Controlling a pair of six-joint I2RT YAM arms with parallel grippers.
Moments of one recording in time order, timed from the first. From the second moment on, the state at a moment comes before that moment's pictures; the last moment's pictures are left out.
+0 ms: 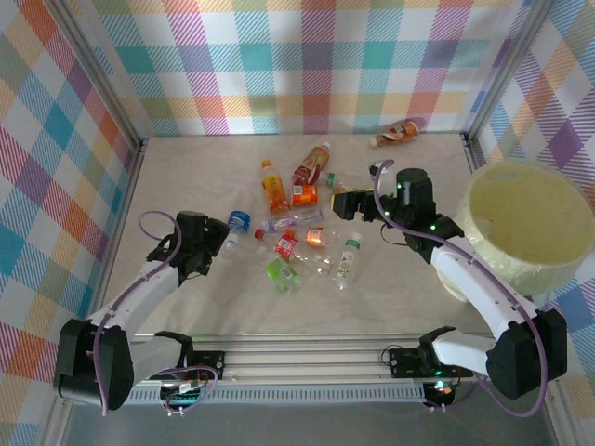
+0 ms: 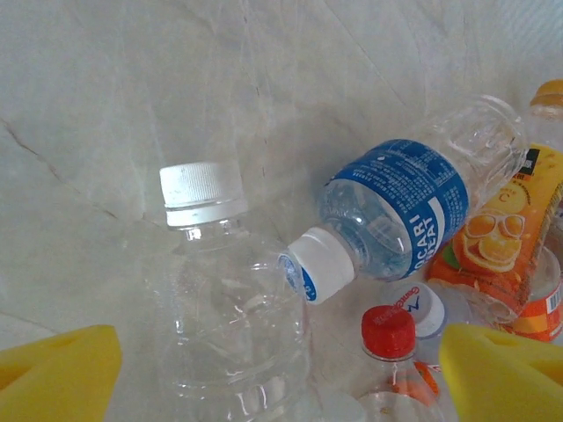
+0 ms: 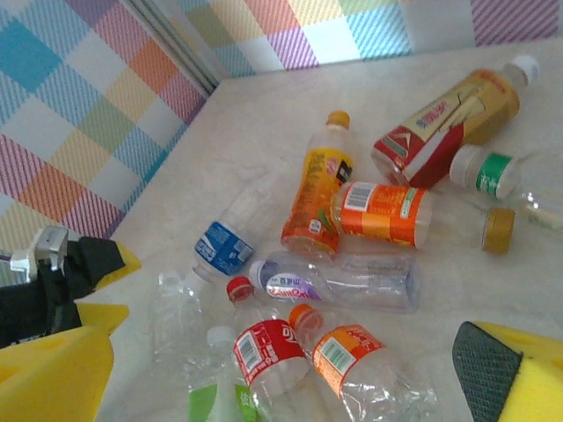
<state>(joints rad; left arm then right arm) -0.20 1.14 0.61 -0.35 -0.01 -1.23 0.41 1.18 0.93 -0.19 -0.39 0.37</state>
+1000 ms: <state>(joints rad) -0.19 1.24 0.46 -0.09 0.00 -1.28 0.45 1.23 0.93 -0.17 -0.46 0.23</state>
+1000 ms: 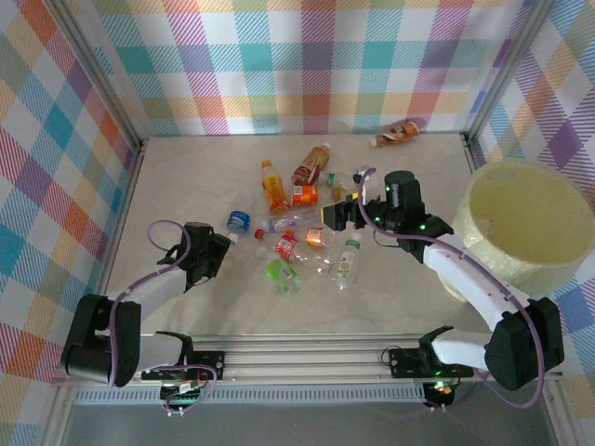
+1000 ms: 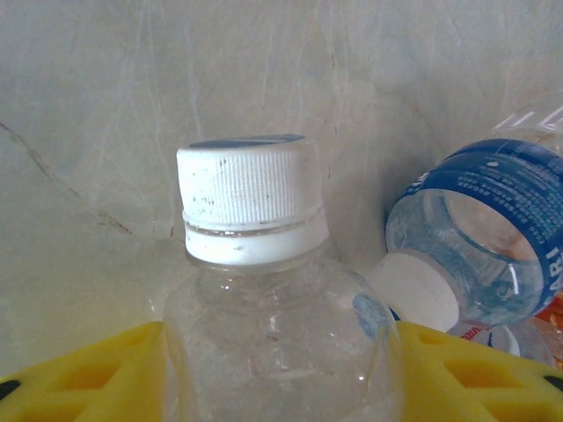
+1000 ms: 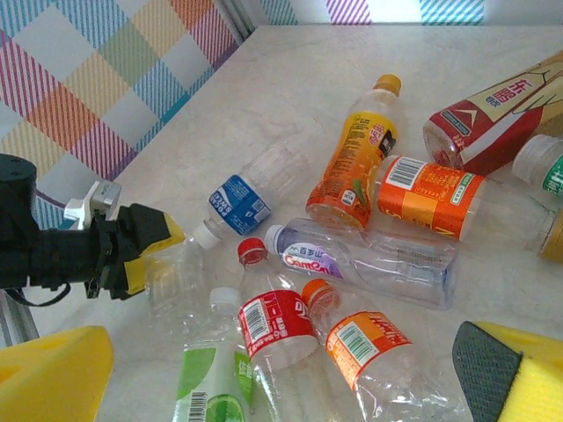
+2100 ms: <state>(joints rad) -0.50 1.05 0.81 0.16 0.32 -0.87 0.68 1.34 1.07 -0.10 -0.69 0.34</state>
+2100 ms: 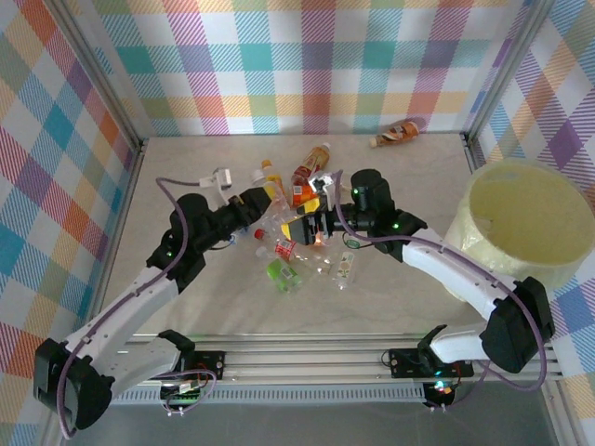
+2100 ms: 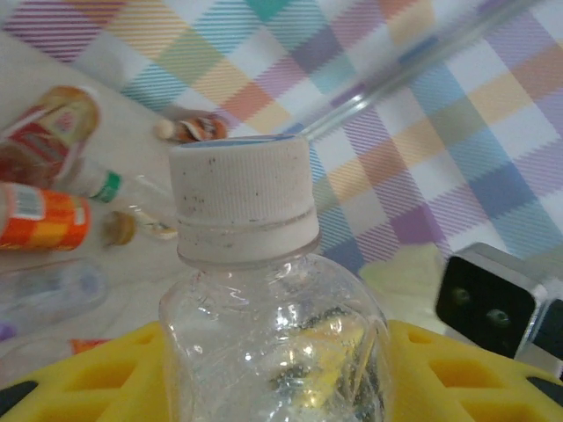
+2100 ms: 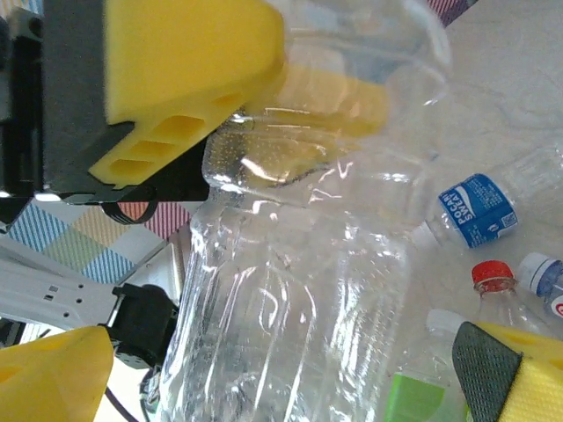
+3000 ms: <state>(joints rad) -0.56 1.17 0.88 0.21 0.38 -0.77 0.68 1.34 1.06 -0.15 -0.57 0.30</state>
